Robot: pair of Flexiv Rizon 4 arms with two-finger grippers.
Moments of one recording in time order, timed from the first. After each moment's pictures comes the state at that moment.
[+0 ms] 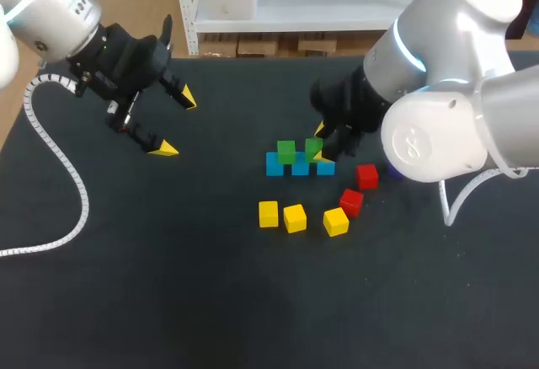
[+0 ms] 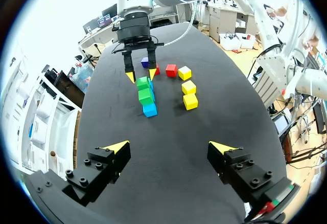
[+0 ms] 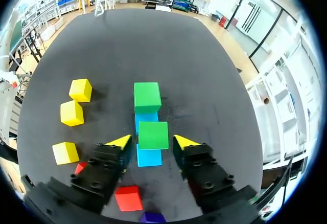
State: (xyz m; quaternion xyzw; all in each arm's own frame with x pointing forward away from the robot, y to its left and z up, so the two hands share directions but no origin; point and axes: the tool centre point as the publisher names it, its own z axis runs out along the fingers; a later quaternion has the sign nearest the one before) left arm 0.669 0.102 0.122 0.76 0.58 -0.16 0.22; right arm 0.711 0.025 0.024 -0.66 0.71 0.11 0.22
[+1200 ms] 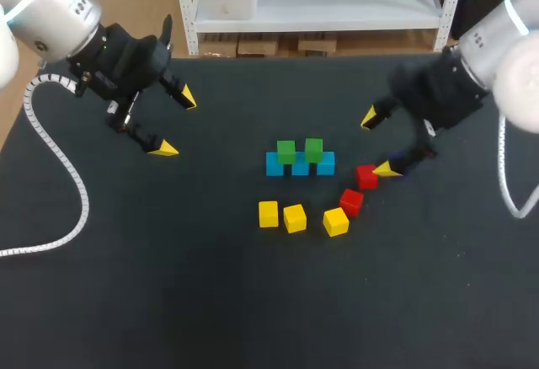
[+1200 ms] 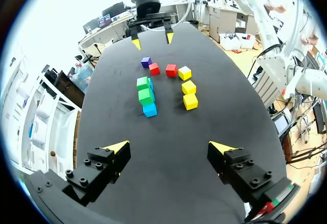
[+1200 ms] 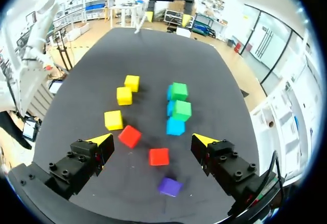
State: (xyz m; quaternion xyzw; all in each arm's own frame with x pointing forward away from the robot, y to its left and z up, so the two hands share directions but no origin) left arm 0.669 0.102 0.122 0.76 0.58 -0.16 0.22; right arm 0.647 -0.049 0.081 -0.71 0.63 0.19 0.26
